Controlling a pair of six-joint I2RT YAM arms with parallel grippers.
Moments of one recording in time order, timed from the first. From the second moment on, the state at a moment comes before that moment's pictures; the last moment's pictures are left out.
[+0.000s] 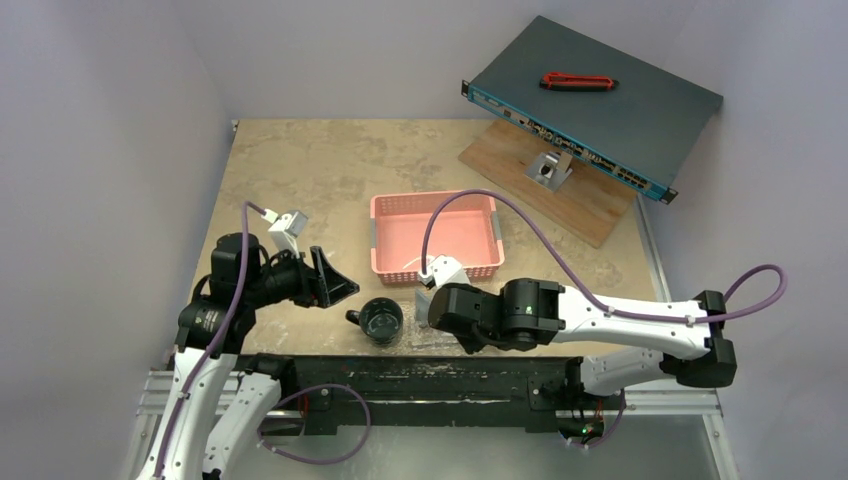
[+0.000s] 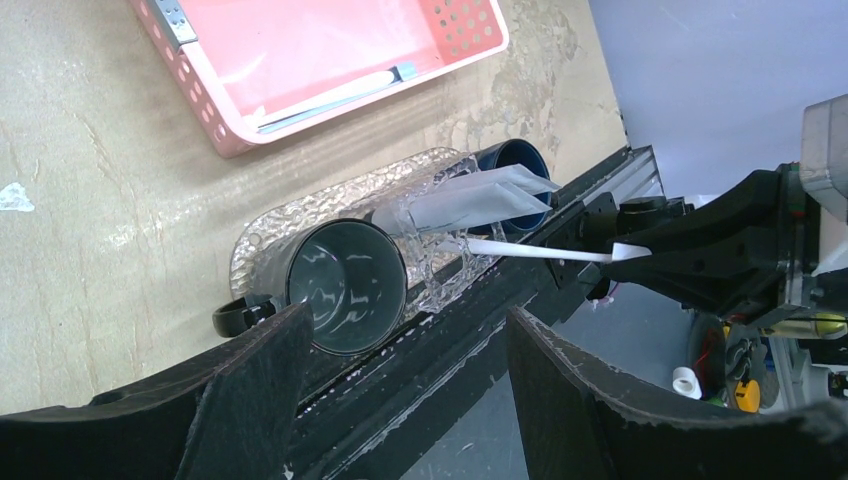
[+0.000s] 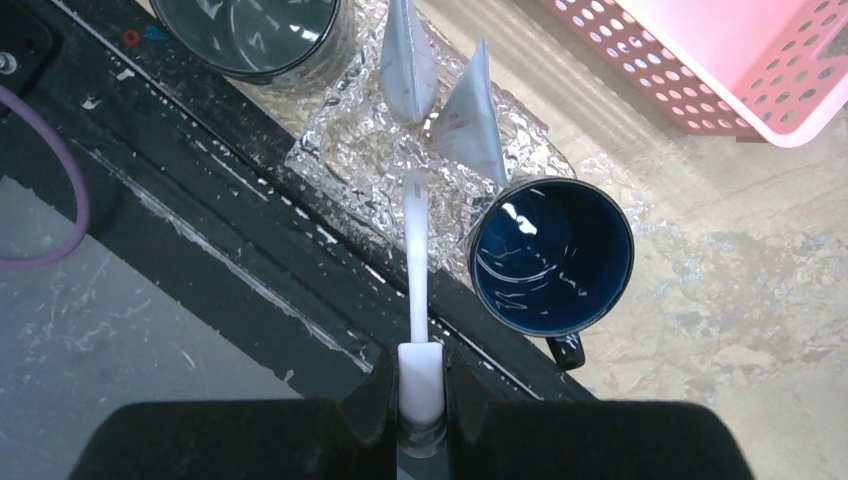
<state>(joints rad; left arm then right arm) -0.17 0.60 0.82 -0.82 0.65 -0.41 1.42 1.26 1.27 -1.15 0.38 0.62</state>
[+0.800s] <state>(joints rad) -0.17 0.61 0.82 -0.82 0.64 -0.41 1.42 1.27 1.15 -1.01 0.46 0.66</state>
